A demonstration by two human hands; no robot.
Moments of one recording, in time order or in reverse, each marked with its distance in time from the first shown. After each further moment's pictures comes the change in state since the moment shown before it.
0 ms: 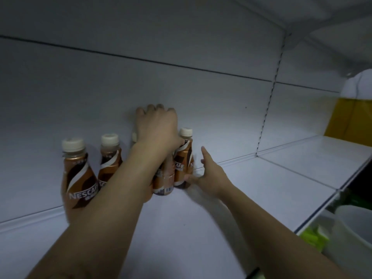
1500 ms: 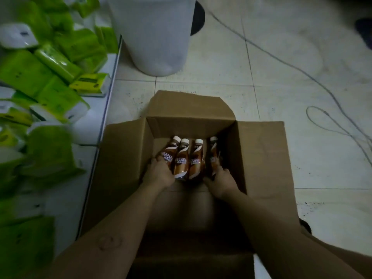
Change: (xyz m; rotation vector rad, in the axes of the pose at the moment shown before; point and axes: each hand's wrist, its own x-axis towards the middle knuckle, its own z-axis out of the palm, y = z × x) left_hand -0.443 0.585 0.391 -0.405 -1.451 0.526; right_hand -0.479 0.600 -0.030 0.127 0.210 1.593
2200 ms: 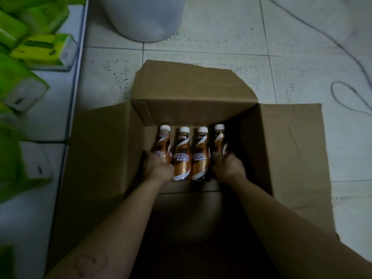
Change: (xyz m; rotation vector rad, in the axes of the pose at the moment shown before) left_hand 0.085 -0.012 0.049 -0.430 0.018 -0.282; right_hand 0.096 0.012 0.033 0.193 0.148 0.224
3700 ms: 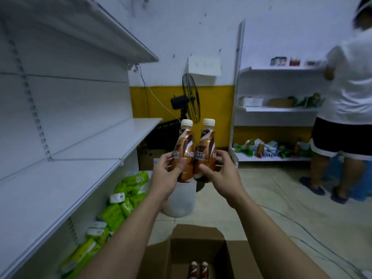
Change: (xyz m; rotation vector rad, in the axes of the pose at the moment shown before) left_hand -0.502 0.098 -0.279 -0.711 0.154 1.293; right_hand -0.478 -0.105 -0.335 0.686 0.249 -1.300
